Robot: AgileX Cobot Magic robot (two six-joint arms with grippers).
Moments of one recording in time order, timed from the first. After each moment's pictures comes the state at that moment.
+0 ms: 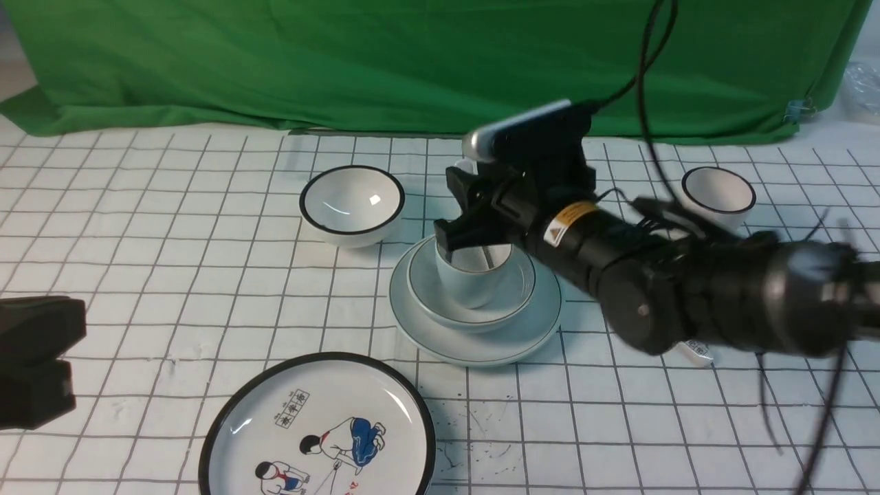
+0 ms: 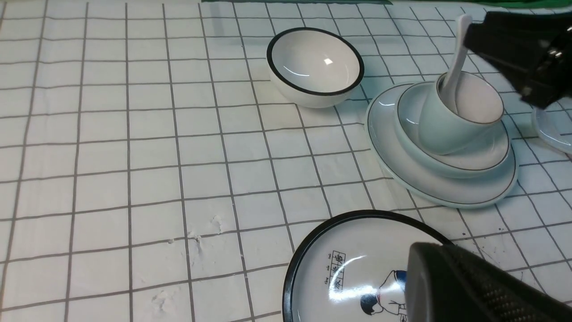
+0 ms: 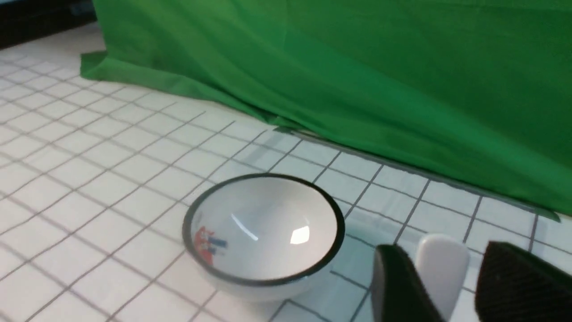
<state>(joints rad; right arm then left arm) 0.64 1.81 -1.07 0.18 -0.55 -0.15 -0.48 0.59 -0.69 0.25 0.74 -0.44</state>
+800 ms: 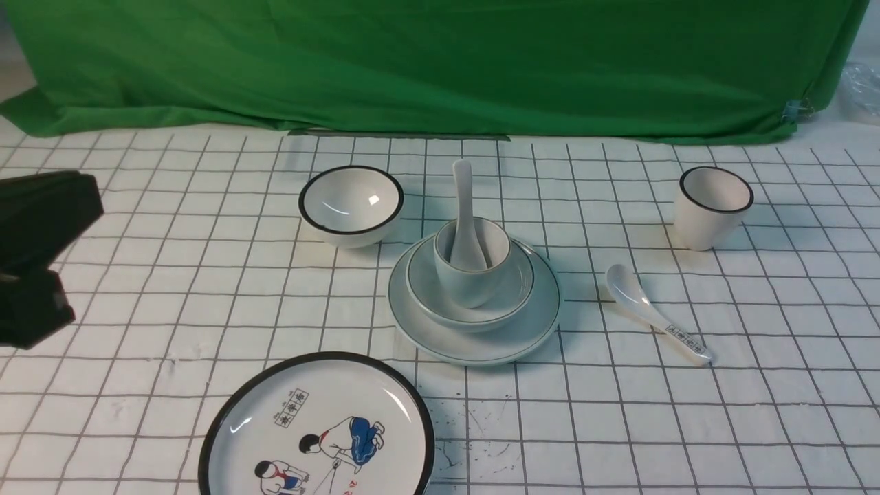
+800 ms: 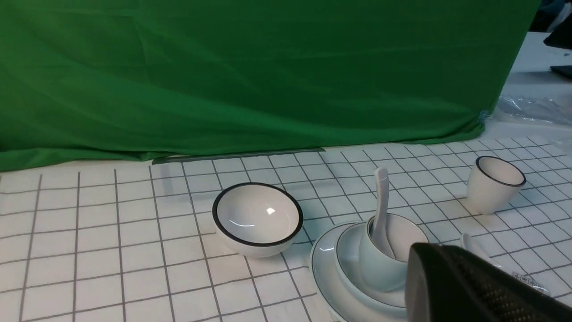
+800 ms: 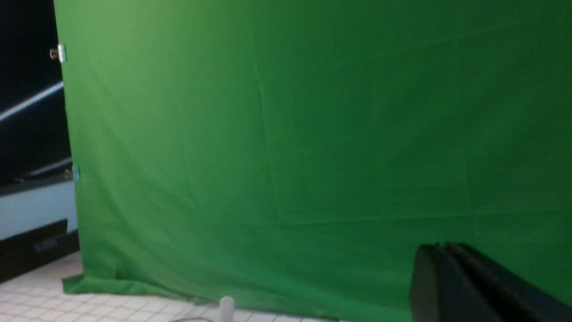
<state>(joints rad) 0.37 0.17 -0.19 0.18 -0.33 -0.10 -0.48 0.59 -0.69 0.28 0.42 -0.42</state>
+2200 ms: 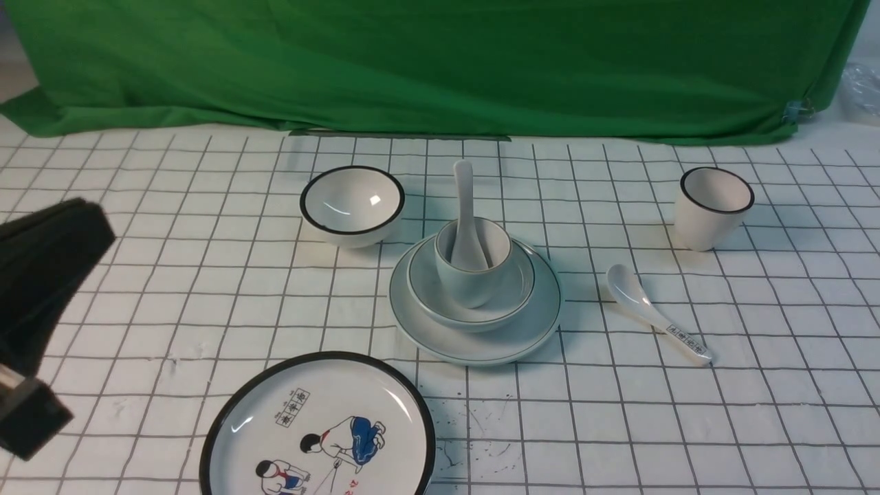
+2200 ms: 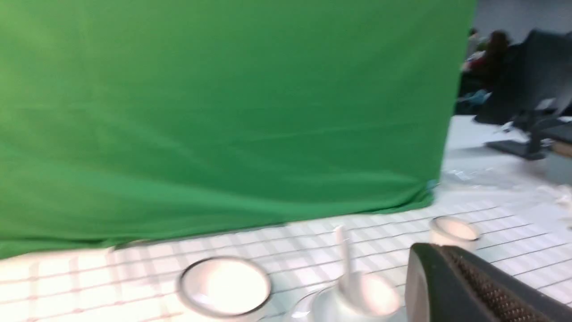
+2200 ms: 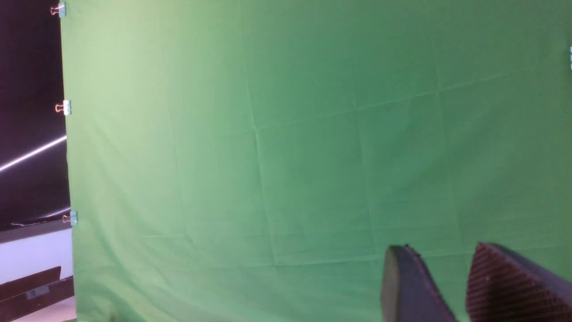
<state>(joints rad) 0.37 0.10 -0.13 0.18 -0.42 -0.09 -0.43 0.40 -0.41 0.10 0.07 -0.20</state>
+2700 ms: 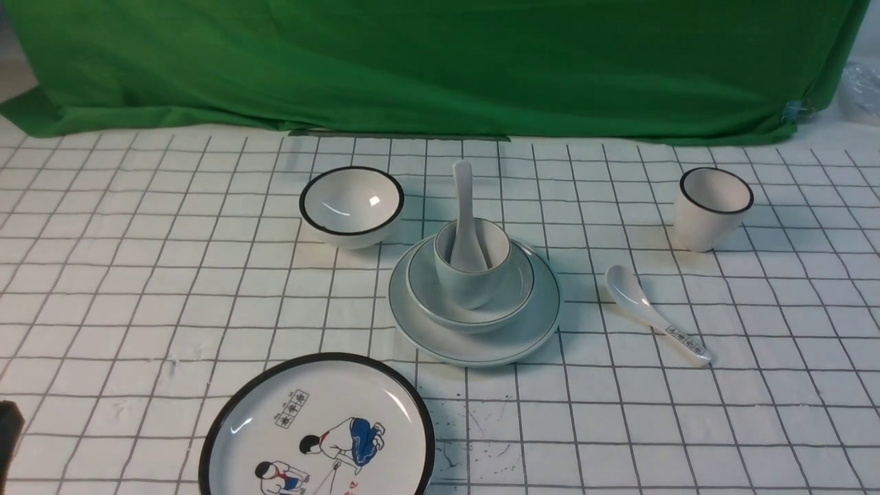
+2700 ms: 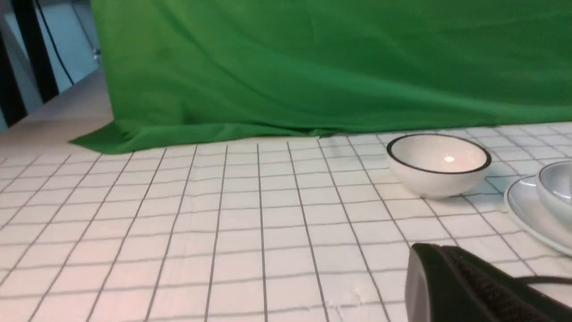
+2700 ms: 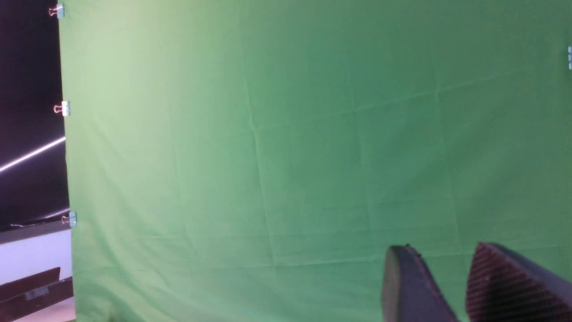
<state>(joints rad) 0.37 0.10 -0.13 0.18 -0.42 -0.09 -0.03 0.00 0.01 -0.15 0.15 0.19</state>
